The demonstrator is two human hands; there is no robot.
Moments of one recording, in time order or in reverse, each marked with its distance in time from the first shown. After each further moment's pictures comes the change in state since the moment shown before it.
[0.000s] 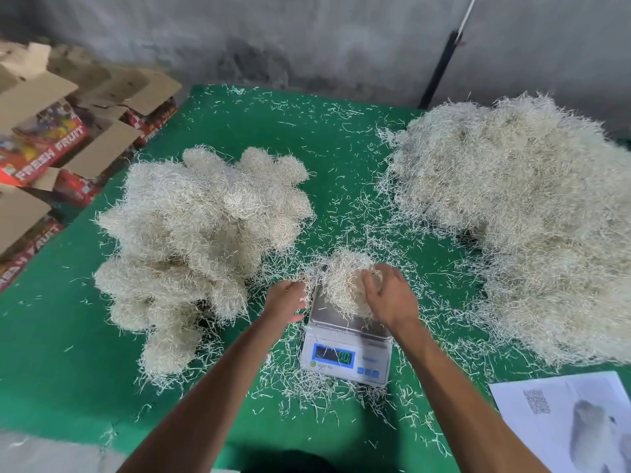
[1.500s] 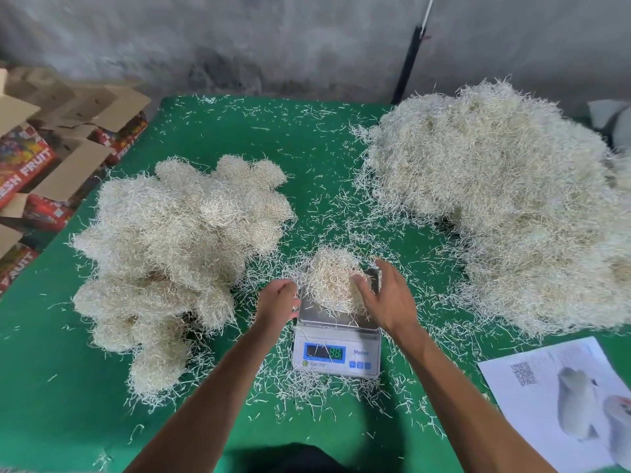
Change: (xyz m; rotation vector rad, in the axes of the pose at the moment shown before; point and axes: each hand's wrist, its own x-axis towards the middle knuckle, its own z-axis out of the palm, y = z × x) left_hand -0.001 -0.003 0.015 0.073 0.020 0.172; right_hand -0.025 0.029 -0.004 0.116 0.082 -0.008
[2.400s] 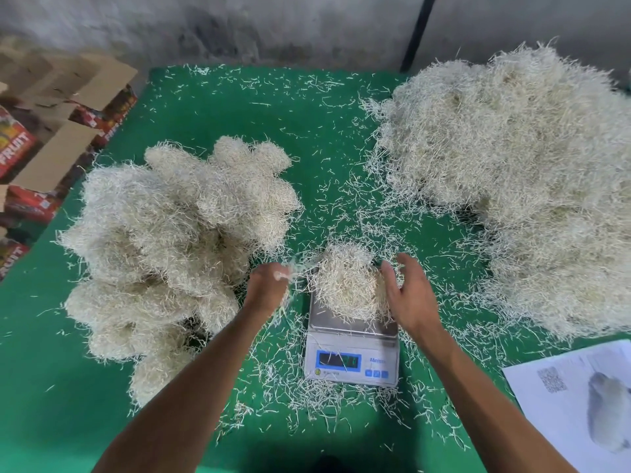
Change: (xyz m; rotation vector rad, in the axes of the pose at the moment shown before) left_hand 0.084 -0.009 -0.033 0.548 0.086 0.209; right_hand 0.031 0.007 0.017 0.157 0.072 0.081
